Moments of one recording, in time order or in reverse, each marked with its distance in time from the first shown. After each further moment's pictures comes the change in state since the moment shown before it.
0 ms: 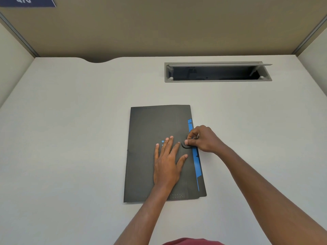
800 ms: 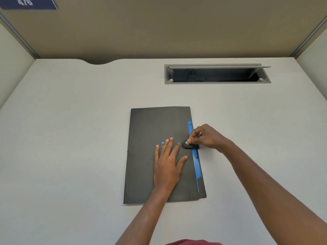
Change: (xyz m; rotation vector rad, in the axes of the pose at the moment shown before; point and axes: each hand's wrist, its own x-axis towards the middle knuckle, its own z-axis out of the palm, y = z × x) left_hand 0.000 0.001 -0.003 -0.013 -0.015 -0.006; right_hand 0.006 0.005 -0.016 0.217 -0.134 0.065
